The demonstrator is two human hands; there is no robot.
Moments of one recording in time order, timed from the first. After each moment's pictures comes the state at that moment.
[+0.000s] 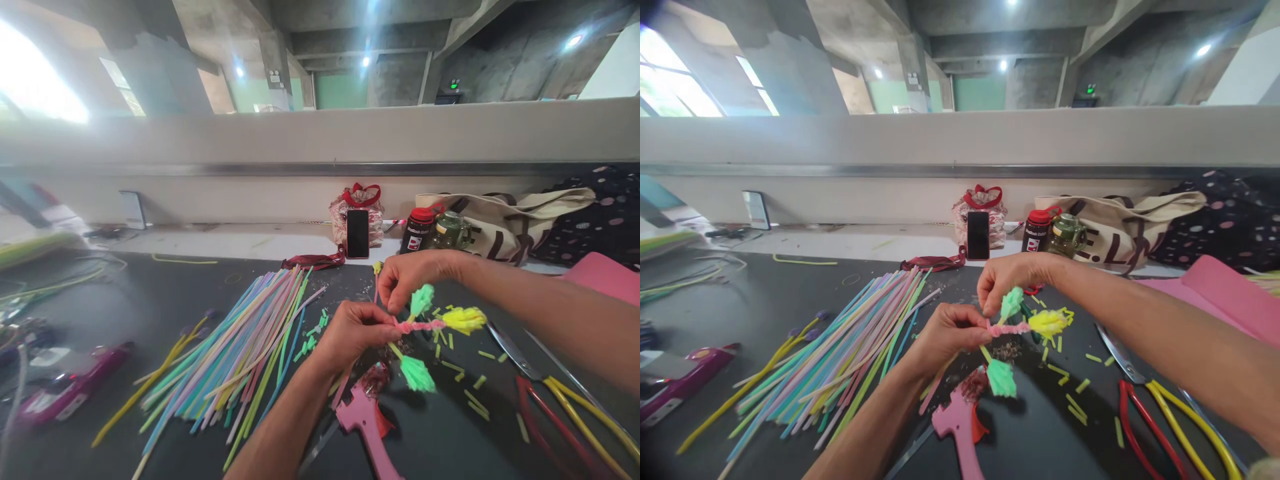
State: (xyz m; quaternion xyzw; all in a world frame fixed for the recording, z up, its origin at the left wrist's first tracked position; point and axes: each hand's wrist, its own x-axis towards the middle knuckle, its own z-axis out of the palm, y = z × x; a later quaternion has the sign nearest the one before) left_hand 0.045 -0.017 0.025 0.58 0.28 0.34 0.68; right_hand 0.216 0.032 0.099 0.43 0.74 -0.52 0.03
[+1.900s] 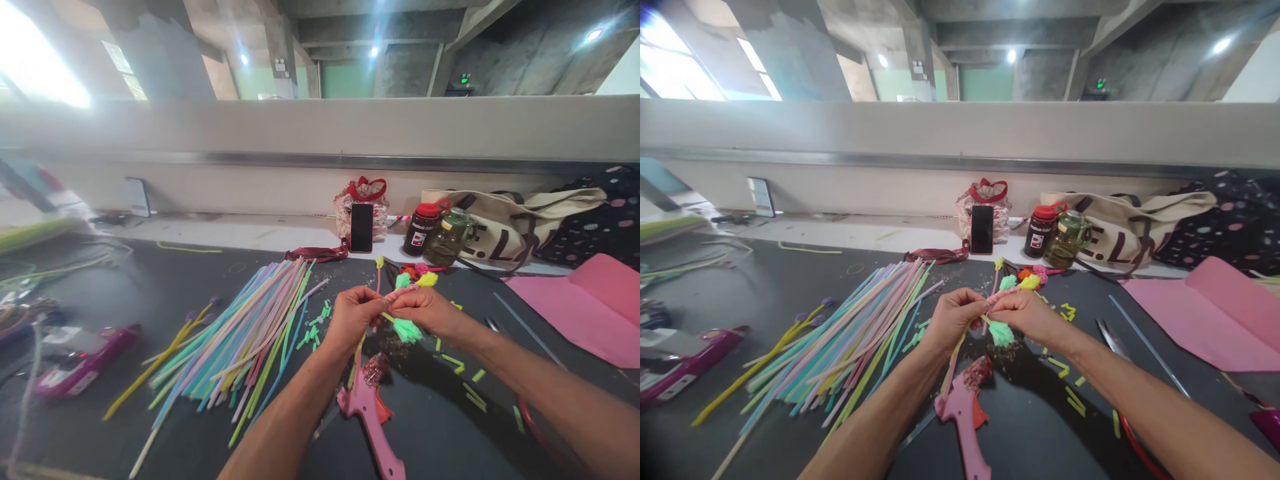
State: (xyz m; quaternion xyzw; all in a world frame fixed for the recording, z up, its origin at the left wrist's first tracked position) left_hand 0.061 -0.004 0.000 0.49 0.37 0.44 0.66; right_hand 0.213 -0.031 0.021 0.51 0.66 -0.43 -0.34
